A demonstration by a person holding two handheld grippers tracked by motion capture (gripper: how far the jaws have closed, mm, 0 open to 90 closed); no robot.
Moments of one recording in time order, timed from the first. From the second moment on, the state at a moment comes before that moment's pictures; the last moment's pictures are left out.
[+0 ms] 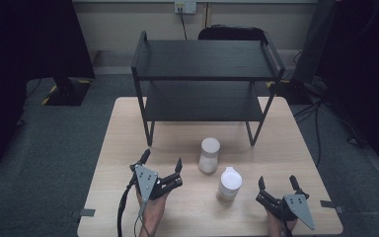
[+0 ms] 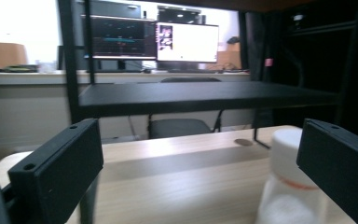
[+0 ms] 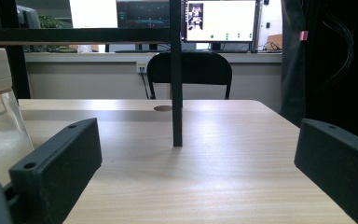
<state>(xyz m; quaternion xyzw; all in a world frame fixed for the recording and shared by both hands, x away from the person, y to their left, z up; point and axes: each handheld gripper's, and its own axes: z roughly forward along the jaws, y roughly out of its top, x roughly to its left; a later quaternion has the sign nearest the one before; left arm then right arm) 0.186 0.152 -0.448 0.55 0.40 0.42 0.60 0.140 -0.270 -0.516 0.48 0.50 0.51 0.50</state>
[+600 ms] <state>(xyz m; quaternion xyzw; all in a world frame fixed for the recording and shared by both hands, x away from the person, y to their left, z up) 0.235 0.113 -0.430 0.59 0.37 0.37 0.62 0.140 -0.271 -0.516 0.48 0.50 0.51 0.50</state>
